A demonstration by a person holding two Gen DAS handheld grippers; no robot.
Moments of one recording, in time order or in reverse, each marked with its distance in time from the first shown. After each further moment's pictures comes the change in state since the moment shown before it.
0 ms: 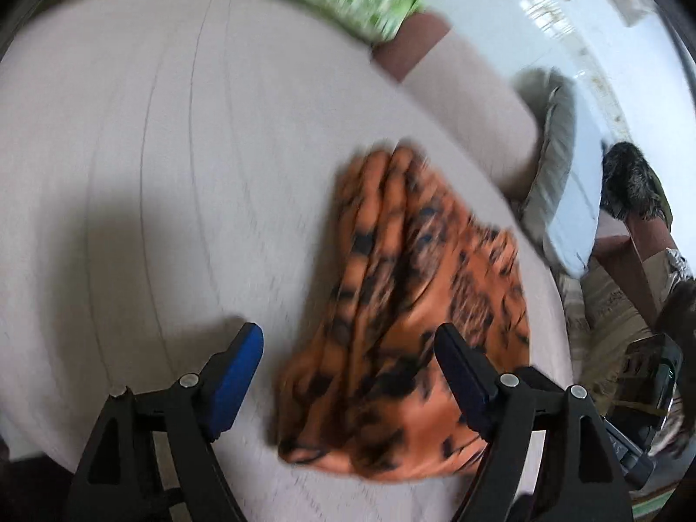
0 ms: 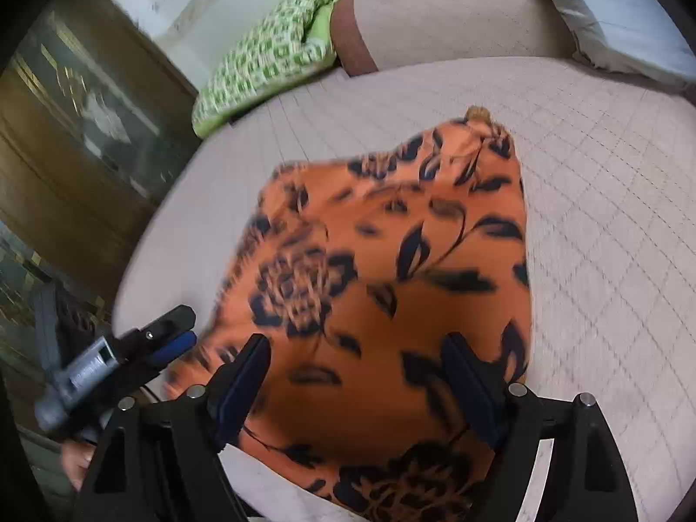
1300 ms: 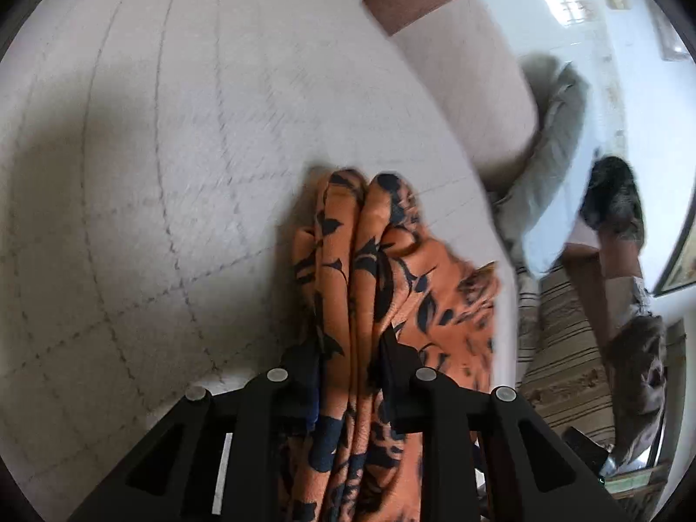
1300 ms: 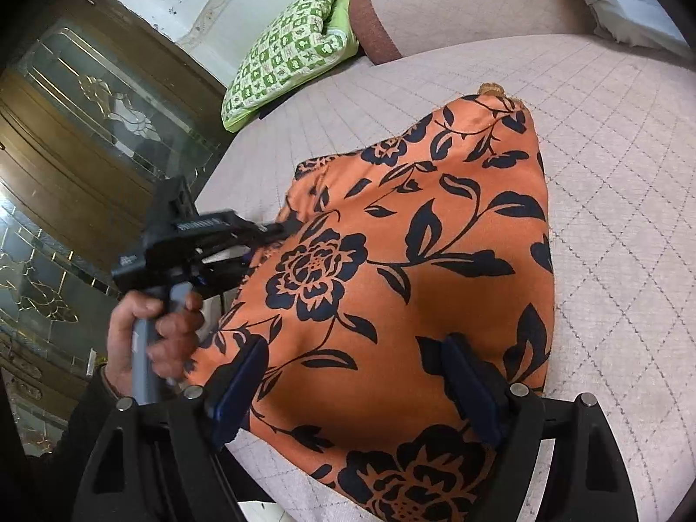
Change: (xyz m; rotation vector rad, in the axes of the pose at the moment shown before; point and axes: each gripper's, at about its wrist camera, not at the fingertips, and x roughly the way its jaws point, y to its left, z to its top) left arm 0.067 0.001 0.112 -0.059 0.195 -0.194; right arm 0.011 -0.017 0.003 0.062 0.045 0.208
